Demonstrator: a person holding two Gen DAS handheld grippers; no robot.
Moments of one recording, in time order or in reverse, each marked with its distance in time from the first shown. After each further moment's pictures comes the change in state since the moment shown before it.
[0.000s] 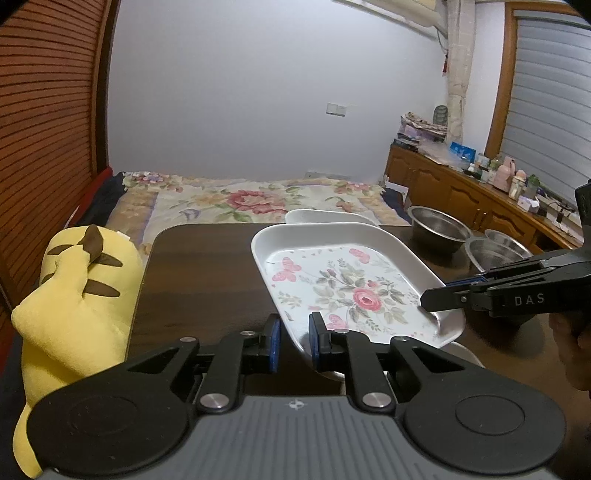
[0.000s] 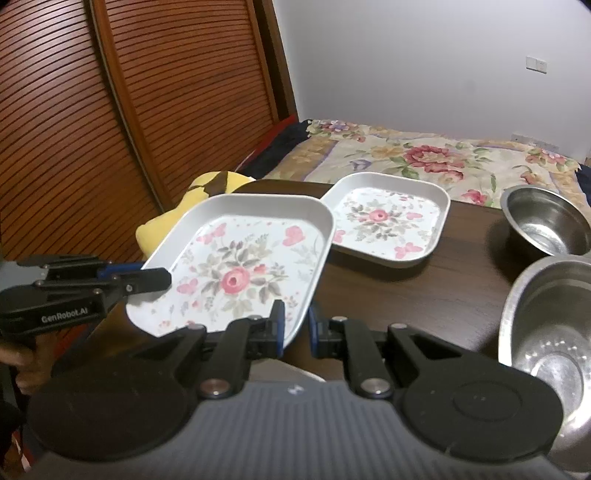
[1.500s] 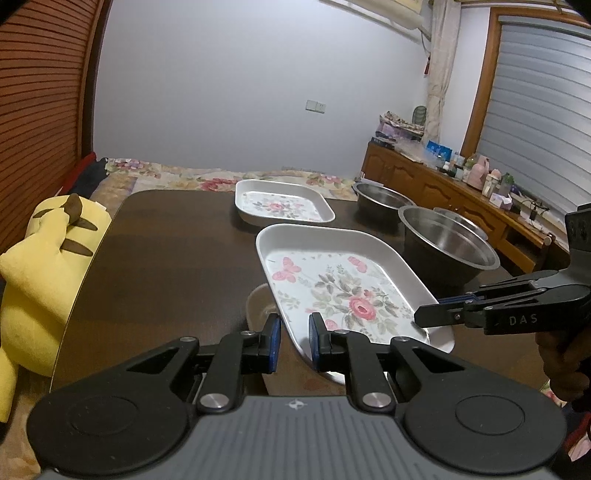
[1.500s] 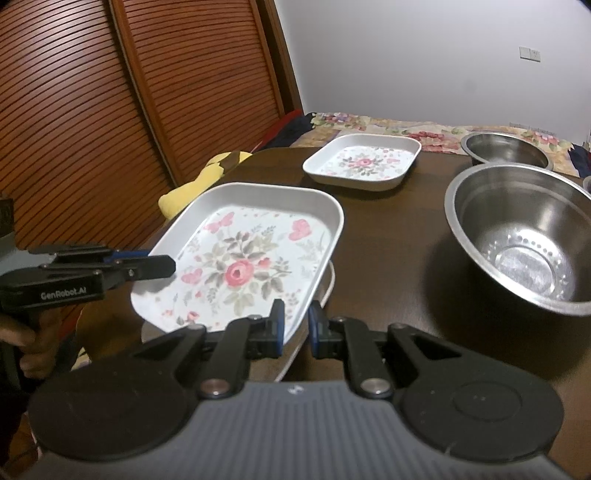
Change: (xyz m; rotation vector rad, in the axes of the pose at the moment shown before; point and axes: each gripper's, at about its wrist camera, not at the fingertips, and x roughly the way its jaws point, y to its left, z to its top) left arm -0.039 -0.049 -0.050 -0.029 0.006 -0.067; right arm -0.055 -0.013 -0.066 0.014 0.001 0.039
